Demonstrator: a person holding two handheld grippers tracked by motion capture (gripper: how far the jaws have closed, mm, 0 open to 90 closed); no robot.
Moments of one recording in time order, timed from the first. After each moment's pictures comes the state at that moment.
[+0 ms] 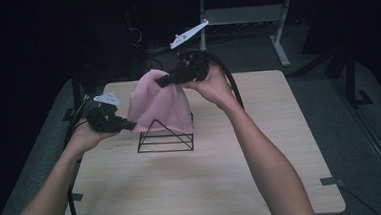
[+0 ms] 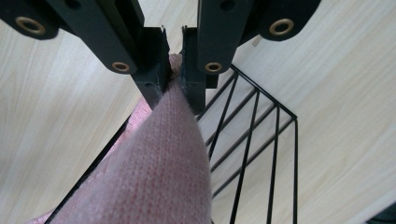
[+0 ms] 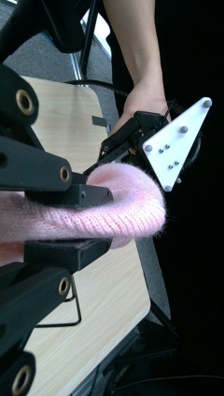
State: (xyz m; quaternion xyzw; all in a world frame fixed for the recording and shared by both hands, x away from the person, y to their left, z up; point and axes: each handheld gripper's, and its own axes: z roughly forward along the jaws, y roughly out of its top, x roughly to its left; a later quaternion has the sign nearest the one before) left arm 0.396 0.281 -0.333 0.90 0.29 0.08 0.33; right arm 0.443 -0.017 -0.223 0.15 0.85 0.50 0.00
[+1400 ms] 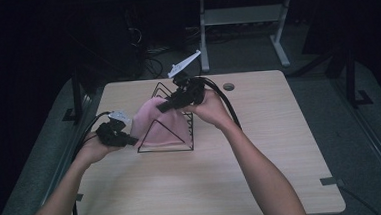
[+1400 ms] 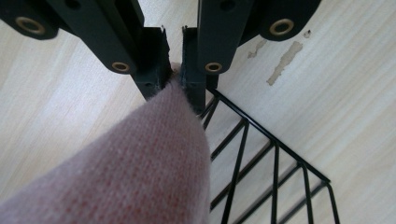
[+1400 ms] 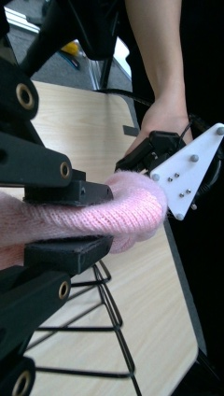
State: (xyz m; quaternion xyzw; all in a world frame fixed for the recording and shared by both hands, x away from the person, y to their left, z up) left arm 0.395 0.280 -0.395 0.91 0.30 0.06 0.27; right arm 0.436 -0.003 -0.291 0.15 0.87 0.46 -0.05
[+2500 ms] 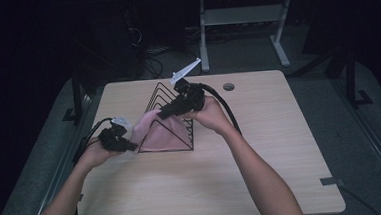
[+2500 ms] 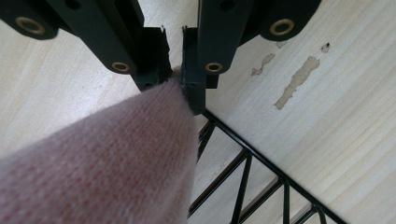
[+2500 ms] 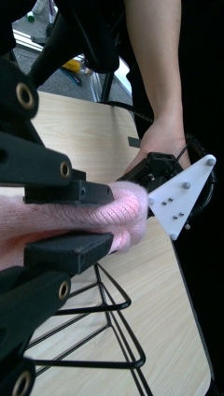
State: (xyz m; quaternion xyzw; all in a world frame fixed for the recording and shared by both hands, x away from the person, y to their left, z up) left arm 0.398 0.286 -0.423 0.92 0.31 0.04 0.24; right arm 0.436 -0.002 -0.313 0.14 0.87 0.47 -0.08
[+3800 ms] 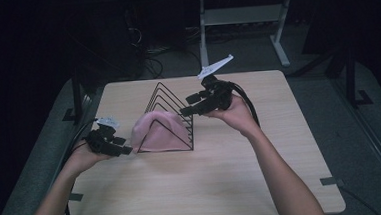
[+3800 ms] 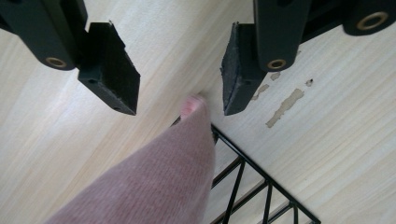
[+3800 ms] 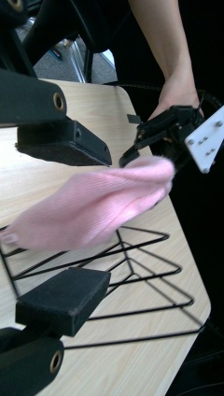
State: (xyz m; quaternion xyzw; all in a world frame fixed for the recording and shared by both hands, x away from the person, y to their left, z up) left arm 0.375 0.306 -0.395 0.90 0.34 0.05 0.28; right arm 0.420 -0.071 -0.300 0.21 0.85 0.48 -0.03
